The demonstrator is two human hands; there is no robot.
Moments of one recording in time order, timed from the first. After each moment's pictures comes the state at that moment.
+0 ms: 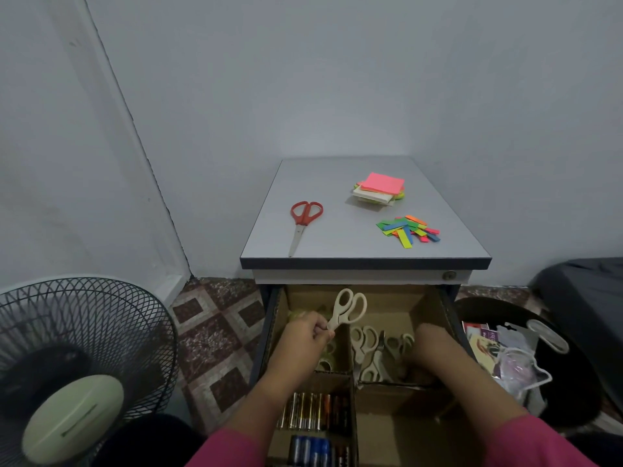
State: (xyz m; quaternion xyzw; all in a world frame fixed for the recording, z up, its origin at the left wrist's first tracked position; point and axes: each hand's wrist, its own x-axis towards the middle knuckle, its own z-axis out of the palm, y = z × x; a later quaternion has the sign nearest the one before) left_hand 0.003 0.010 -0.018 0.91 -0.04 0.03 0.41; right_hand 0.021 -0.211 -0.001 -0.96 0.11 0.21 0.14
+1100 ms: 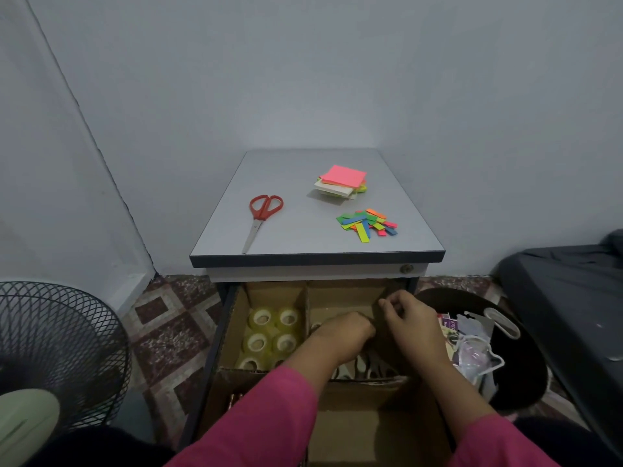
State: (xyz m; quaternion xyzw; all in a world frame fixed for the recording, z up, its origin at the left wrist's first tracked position) left_hand 0.040 -0.117 -0.008 0.94 -0.30 -0.14 0.10; right_hand 0.014 -0.252 -0.015 -0.91 0.05 -0.18 0.37
